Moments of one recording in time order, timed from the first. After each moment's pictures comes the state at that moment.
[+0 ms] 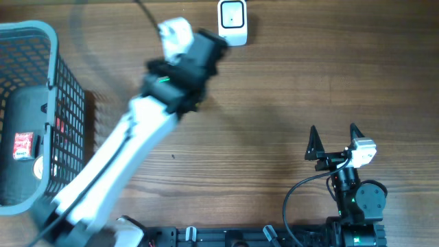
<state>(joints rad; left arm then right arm) -0.55 1.55 1.54 -0.85 -0.62 -0.60 0.01 0.01 0.01 0.00 -0.08 0.12</state>
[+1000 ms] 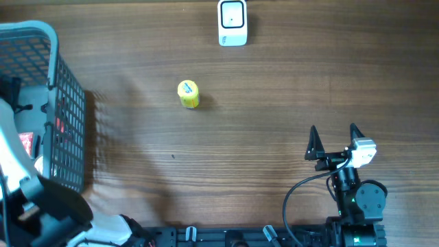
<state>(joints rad) 0.62 1.70 1.56 -0.94 -0.36 -0.84 0.01 0.01 0.01 0.00 -0.08 0.12</state>
